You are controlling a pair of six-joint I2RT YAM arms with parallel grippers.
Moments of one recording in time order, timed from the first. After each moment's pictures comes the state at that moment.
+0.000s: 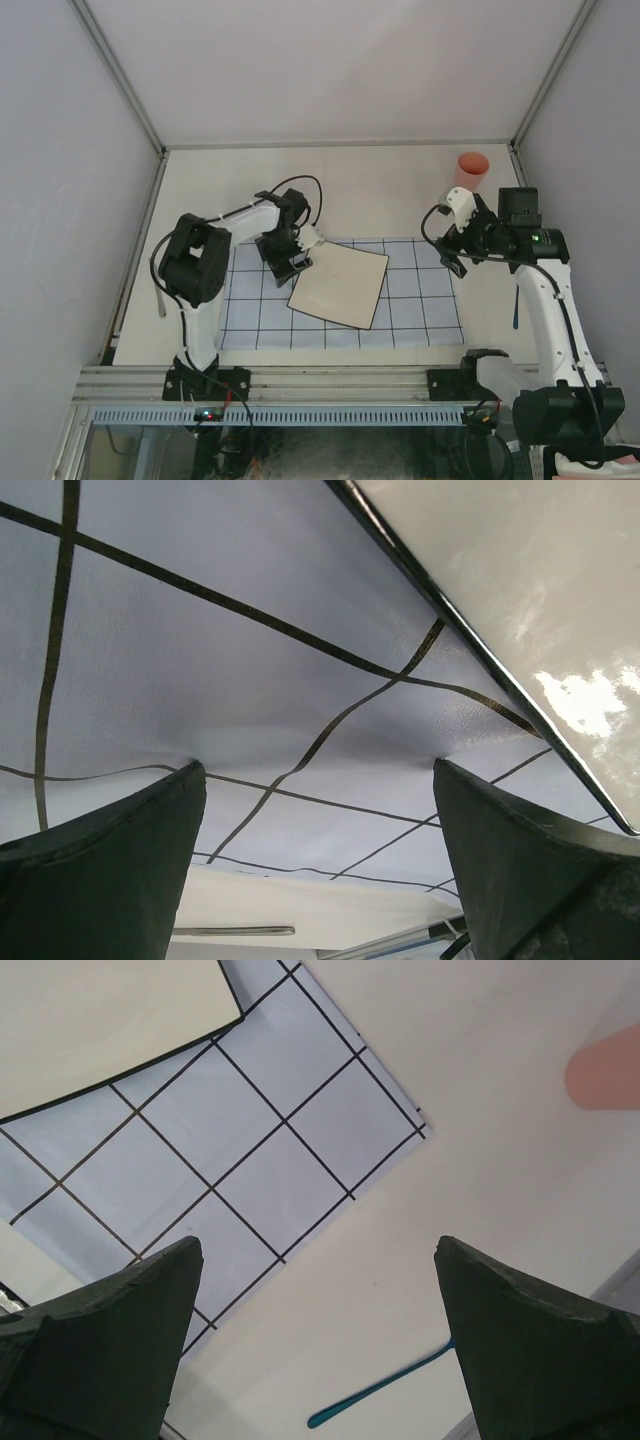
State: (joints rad) left arm -0.50 1.99 1.38 -0.97 0.02 0.54; right arm -0.03 1.06 1.09 -0.97 -0.47 -0.79
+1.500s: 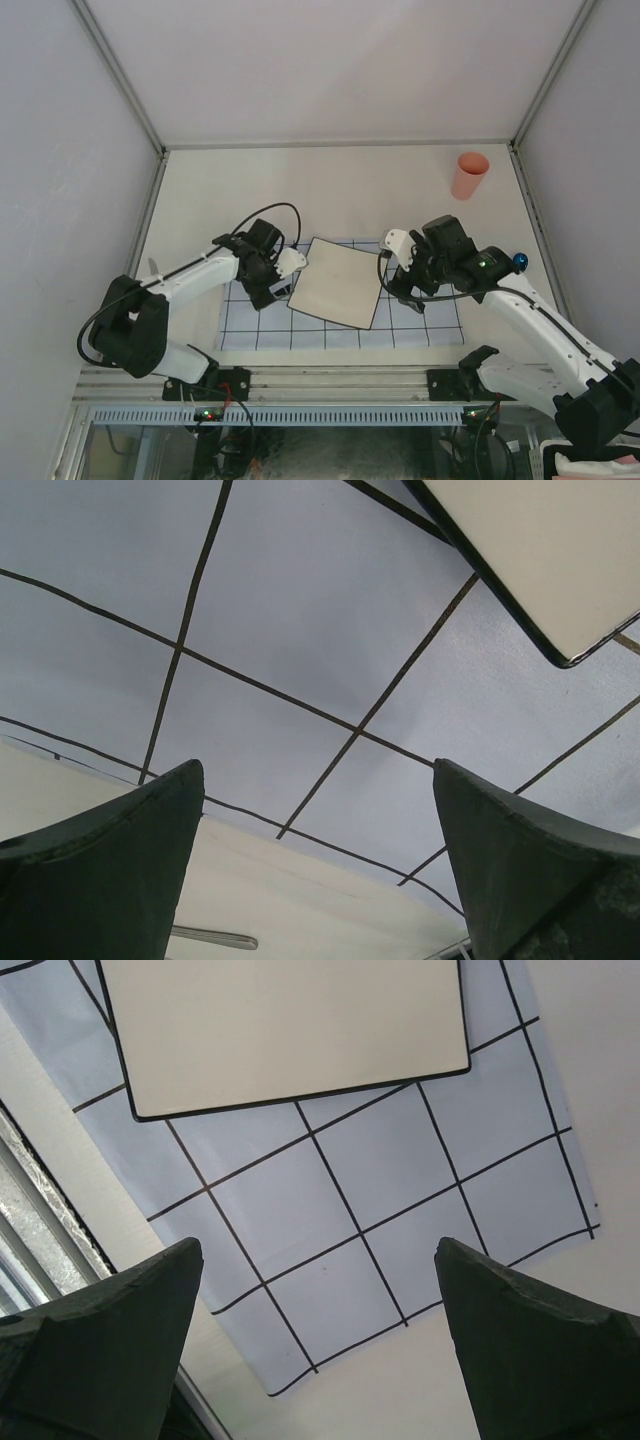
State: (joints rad) left arm -0.53 1.44 0.86 -0.73 0.01 0.56; right arm 0.54 1.00 0.89 -0.88 -0.28 -0.54
